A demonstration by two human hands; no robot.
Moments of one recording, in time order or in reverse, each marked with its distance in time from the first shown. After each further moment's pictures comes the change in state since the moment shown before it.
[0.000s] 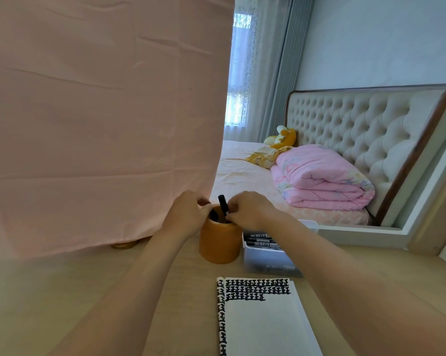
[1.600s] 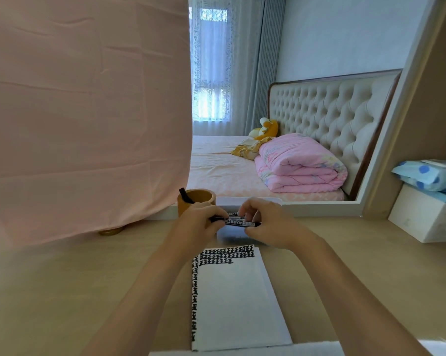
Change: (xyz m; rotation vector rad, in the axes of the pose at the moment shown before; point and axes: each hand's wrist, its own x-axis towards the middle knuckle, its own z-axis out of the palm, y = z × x) left_hand -0.108 0.066 0.017 -0.062 -0.129 0.418; right_hand -0.159 0.058 -0.009 0.385 0.163 -0.030
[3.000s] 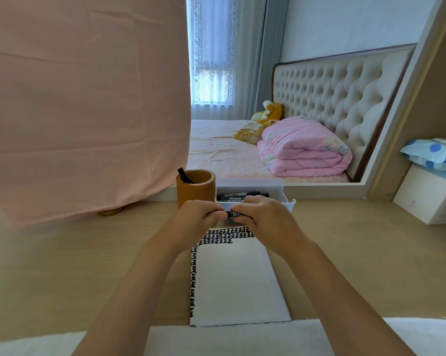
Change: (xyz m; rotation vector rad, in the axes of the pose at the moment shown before) left_hand -0.018 0.002 0.003 -0.108 -0.226 -0.181; right_hand -0.018 0.012 0.039 -0.330 0.209 -0.384
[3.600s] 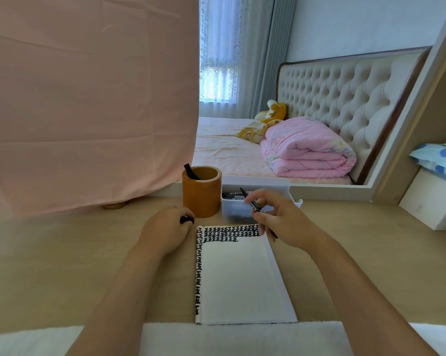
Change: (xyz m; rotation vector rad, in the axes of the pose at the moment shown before) left_hand -0.011 -0.078 -0.008 0.374 0.120 -0.281; right_hand -0.005 0.005 -0.015 0.790 -0.181 0.452
